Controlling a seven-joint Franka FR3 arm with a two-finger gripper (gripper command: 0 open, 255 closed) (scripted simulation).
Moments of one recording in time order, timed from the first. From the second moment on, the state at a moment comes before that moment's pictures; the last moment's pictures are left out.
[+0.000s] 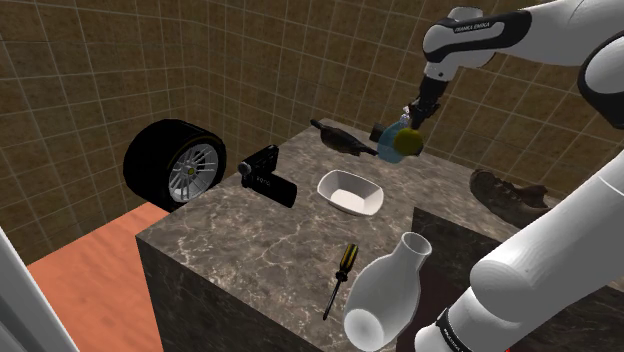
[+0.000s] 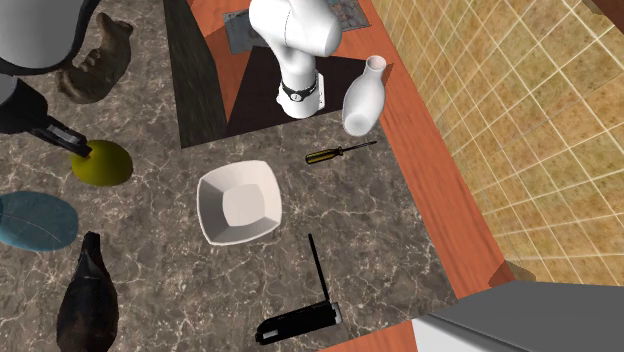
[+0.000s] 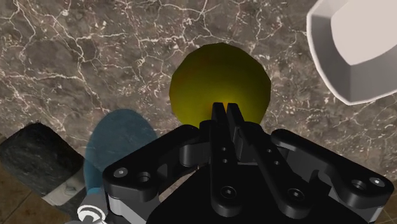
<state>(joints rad) -0.29 -0.10 -0.29 -1.88 -0.09 1.85 -0.33</state>
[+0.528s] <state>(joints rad) -0.29 -0.09 -0.29 -1.98 -0.09 1.96 -0.32</state>
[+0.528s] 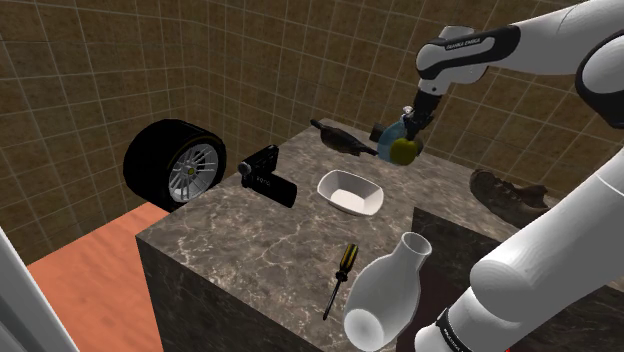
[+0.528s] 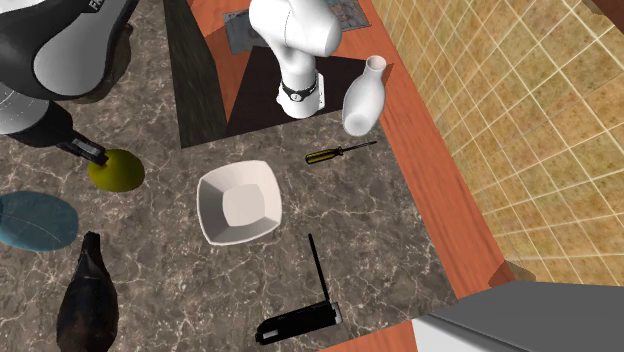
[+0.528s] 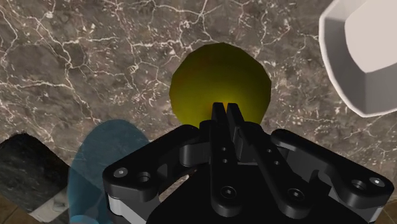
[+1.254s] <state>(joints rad) -0.30 -0.06 -0.30 -2.10 -0.08 2.11 -0.32</state>
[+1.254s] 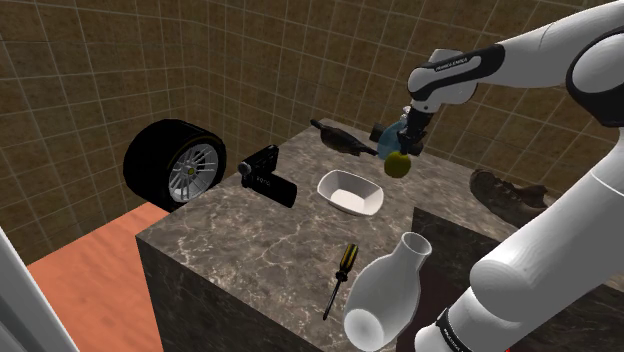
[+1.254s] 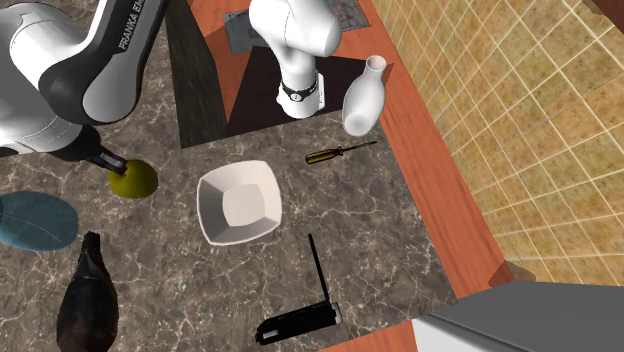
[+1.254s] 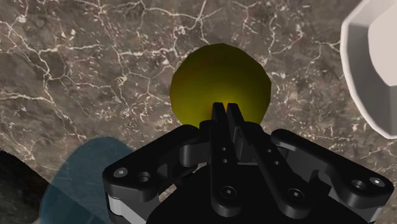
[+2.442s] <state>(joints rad) -0.30 -0.03 -0.30 -2.15 -0.07 2.19 -0.32</state>
